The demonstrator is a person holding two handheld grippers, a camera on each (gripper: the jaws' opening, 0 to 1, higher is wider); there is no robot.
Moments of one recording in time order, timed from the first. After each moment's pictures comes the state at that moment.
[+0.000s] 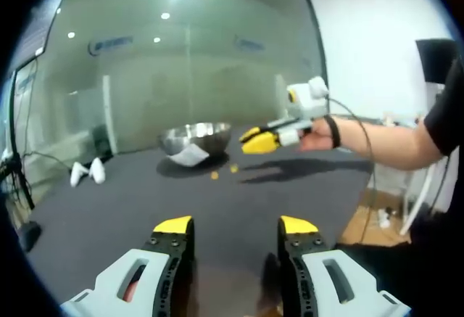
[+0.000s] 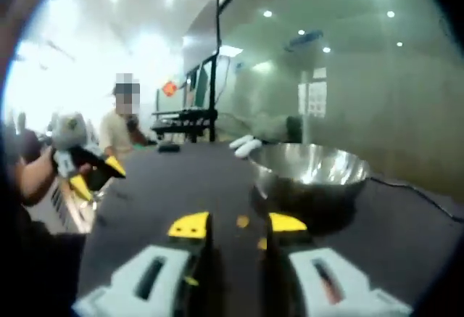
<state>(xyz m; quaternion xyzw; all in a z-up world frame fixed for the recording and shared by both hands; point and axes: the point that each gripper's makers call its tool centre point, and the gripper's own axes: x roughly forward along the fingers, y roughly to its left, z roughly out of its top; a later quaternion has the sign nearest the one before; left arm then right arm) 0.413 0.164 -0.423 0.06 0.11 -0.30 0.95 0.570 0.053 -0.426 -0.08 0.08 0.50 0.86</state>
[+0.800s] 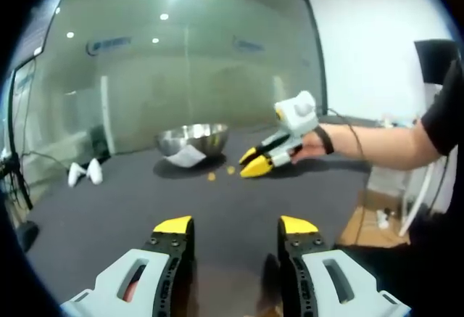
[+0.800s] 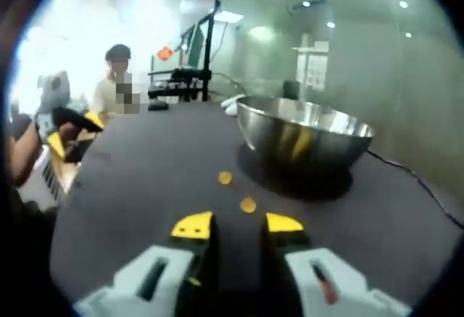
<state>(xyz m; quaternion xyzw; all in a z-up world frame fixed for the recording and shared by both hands) 0.415 0.162 -0.424 0.06 0.11 -0.30 0.95 0.592 0.059 -0.474 -0.14 0.16 0.47 0.86</state>
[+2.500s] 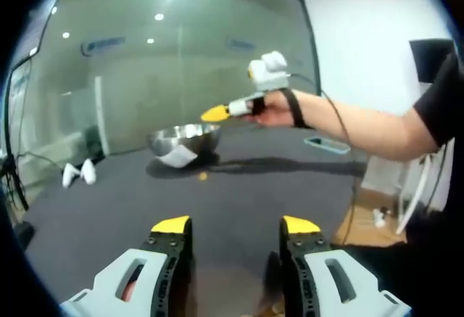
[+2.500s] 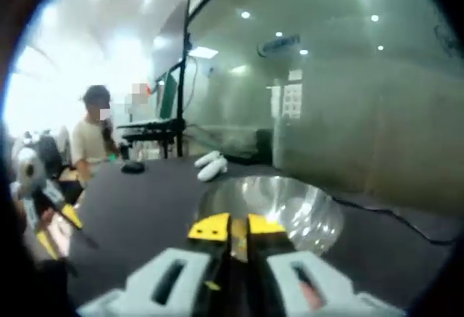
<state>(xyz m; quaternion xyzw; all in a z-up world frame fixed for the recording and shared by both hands) 0.415 0.157 -0.429 0.06 0.11 -0.31 0.94 0.648 0.075 -0.360 -0.06 0.07 0.41 0.91</state>
